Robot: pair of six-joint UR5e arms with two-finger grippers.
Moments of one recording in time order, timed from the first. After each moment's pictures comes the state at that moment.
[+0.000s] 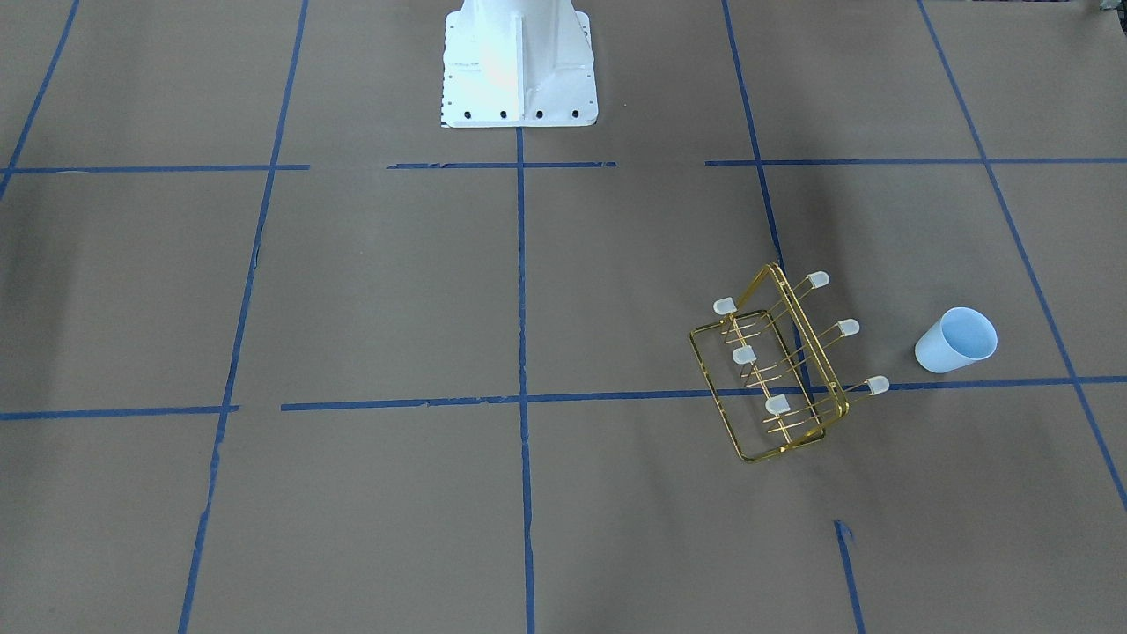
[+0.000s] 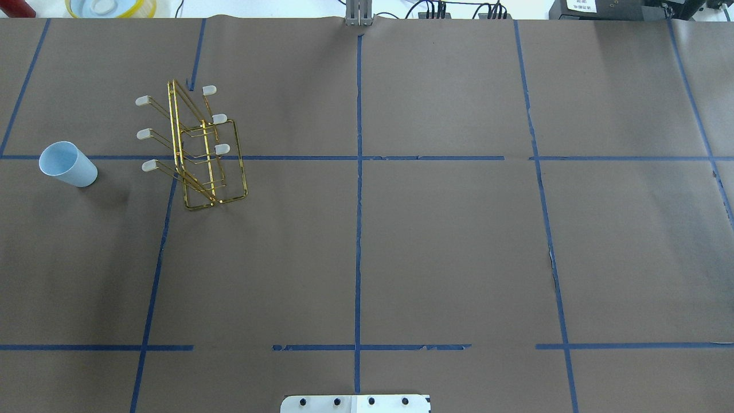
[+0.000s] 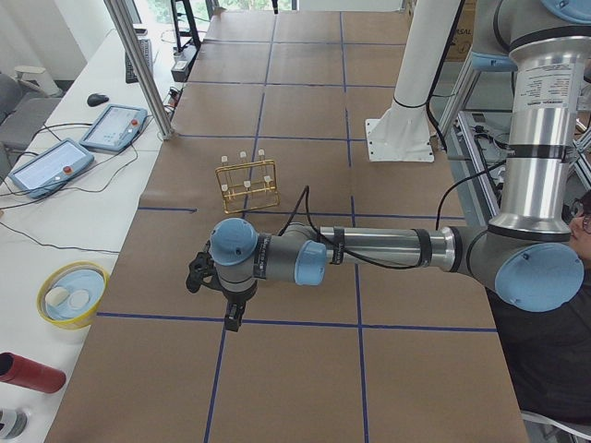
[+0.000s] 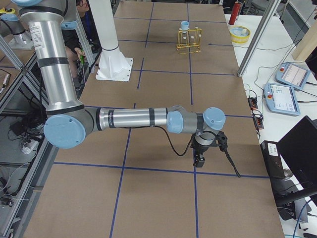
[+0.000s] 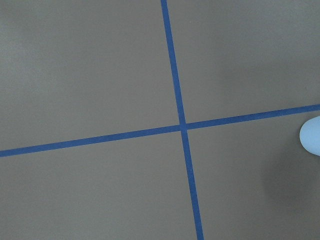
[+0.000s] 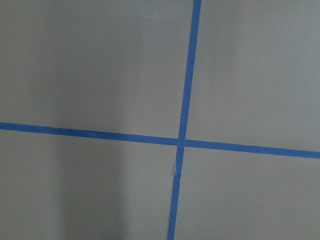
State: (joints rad) left arm -1.59 -1.59 -1.56 -1.69 -2.37 0.07; right arm 1.49 -1.38 1.46 -1.67 2.30 -0.04
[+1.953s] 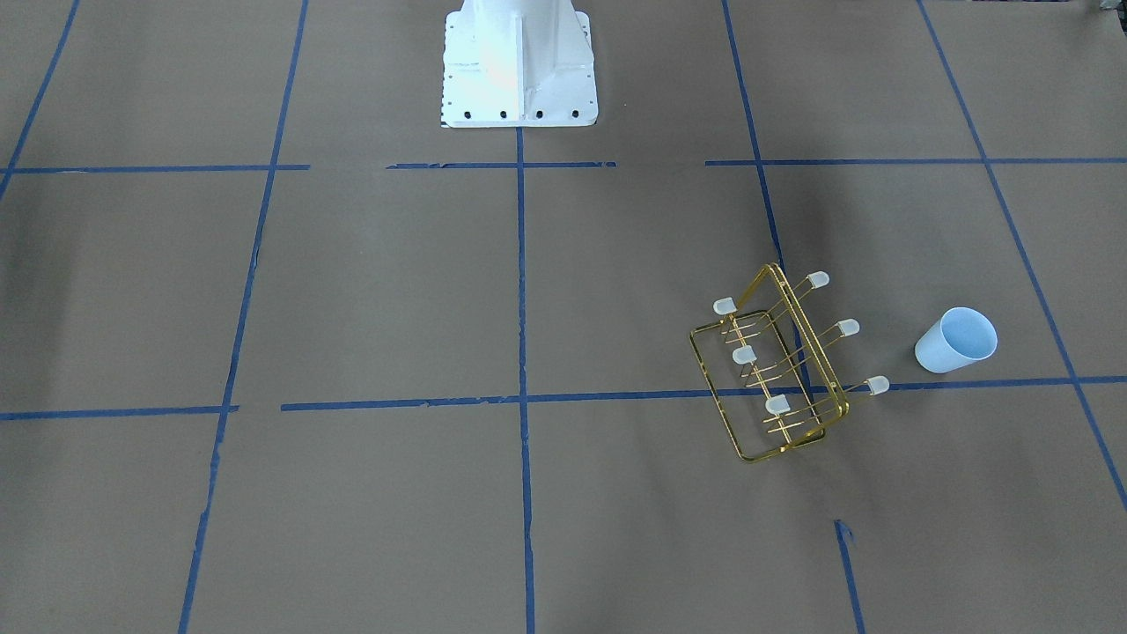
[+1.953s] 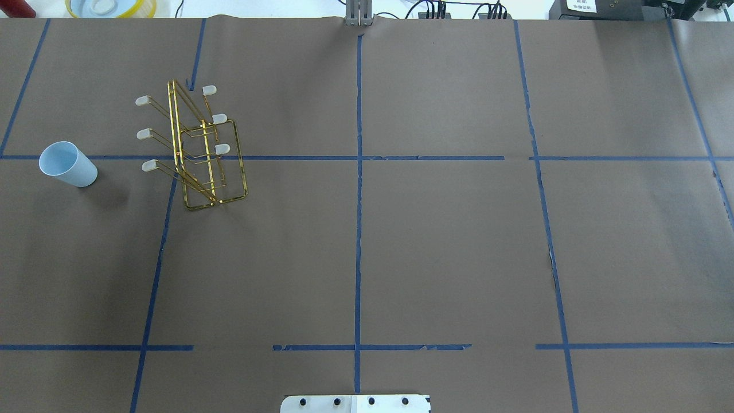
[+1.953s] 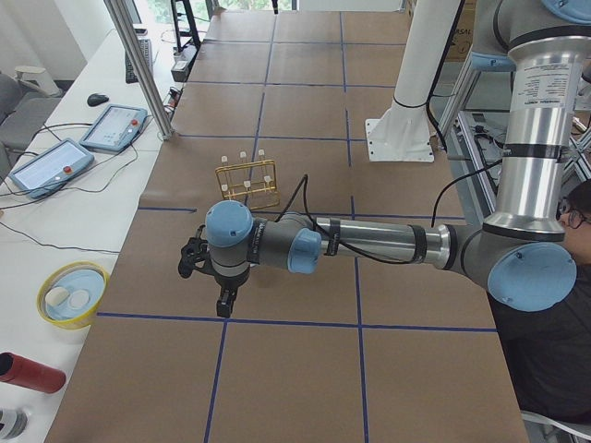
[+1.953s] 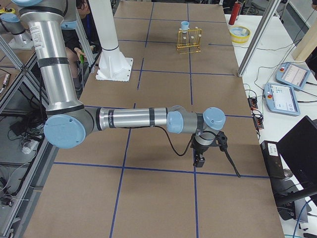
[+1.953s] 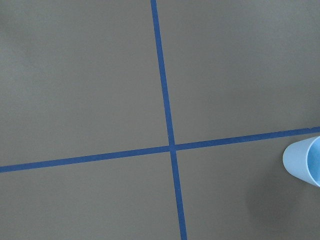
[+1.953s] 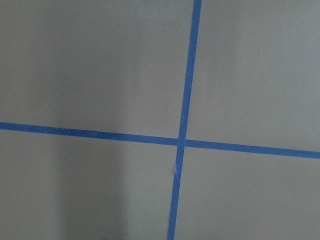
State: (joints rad) left arm -1.59 -1.62 -1.60 -1.72 -2.37 -0.02; right arm 1.49 -1.38 1.46 -1.67 2.30 -0.04
